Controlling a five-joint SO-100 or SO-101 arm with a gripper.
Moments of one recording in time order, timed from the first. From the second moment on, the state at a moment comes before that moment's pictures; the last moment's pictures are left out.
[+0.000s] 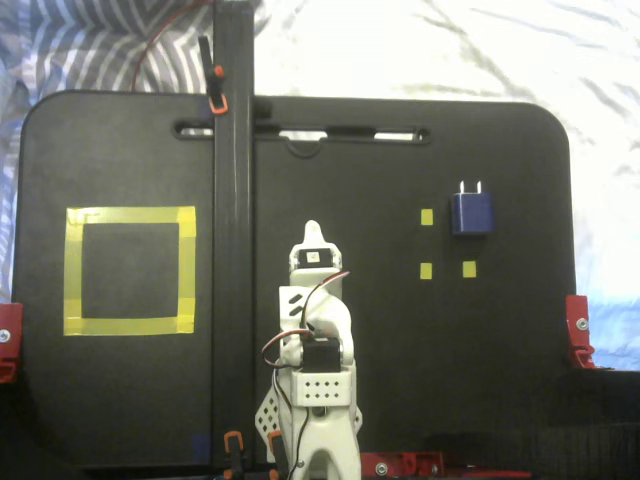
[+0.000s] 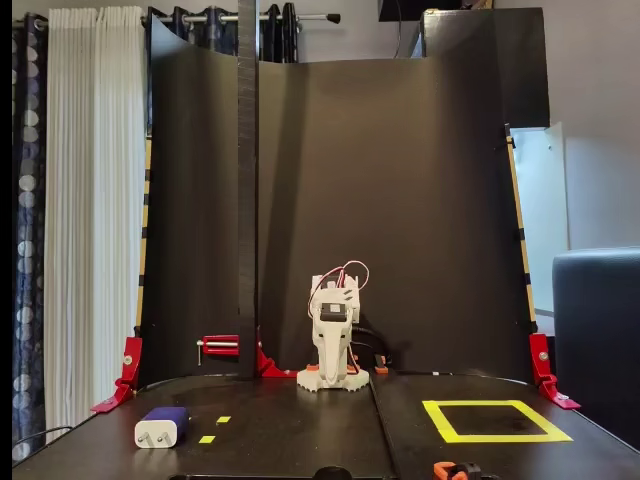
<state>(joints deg) -0.4 189.3 179.6 43.6 -4.4</state>
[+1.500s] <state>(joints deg) 7.6 124.5 130.6 31.3 -54.7</state>
